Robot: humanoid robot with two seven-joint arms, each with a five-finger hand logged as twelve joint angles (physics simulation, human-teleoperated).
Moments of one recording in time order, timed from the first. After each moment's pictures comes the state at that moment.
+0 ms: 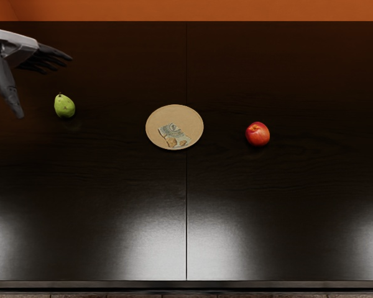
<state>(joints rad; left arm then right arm) -2.05 0.68 1.11 -1.06 0.18 -0.61 -0.30 -0.01 0.00 0.23 0.18 0.05 -0.08 0.04</state>
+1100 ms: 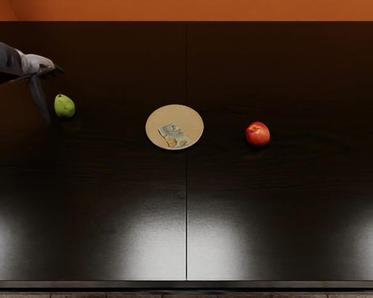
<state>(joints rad) -1.75 0.33 1.08 -0.79 -0.02 -0.25 0.14 -0.01 0.00 0.22 0.18 0.05 -0.08 0.04</state>
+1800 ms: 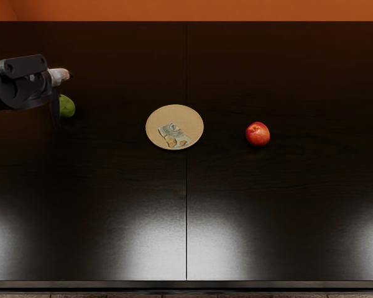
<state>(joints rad) -1.55 0.19 0.99 -0.64 0.18 -0.06 0.24 -0.01 0.00 0.22 0.18 0.05 -0.08 0.04</state>
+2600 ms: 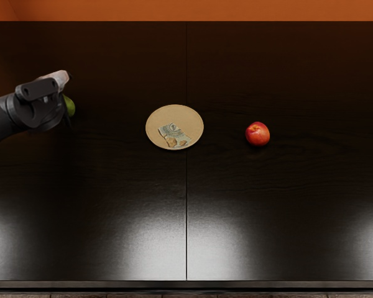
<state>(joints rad) -1.40 0.12 0.97 -0.50 0.07 0.16 0.24 -0.01 0.00 0.22 0.18 0.05 -0.08 0.04</state>
